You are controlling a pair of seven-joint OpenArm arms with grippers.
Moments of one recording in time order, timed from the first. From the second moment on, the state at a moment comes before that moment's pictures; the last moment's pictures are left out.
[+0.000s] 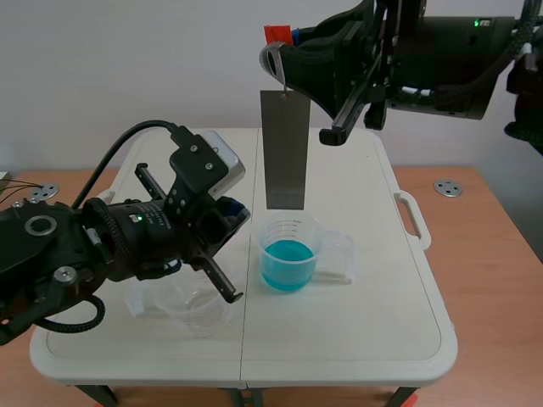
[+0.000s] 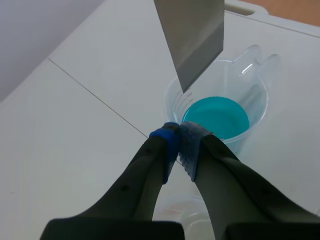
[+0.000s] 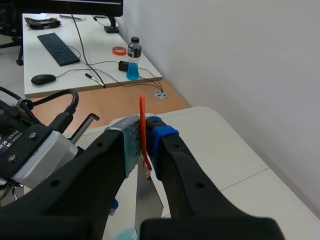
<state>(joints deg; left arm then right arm) -1.6 -26.9 33.8 92.7 -3.5 -12.3 8.3 11.0 26.8 -15.5 101.9 29.5 45.3 -11.0</state>
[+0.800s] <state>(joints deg) 0.3 -30.9 32.5 94.6 -4.4 -2.6 7.9 11.0 26.8 -15.5 101.9 29.5 45.3 -10.9</state>
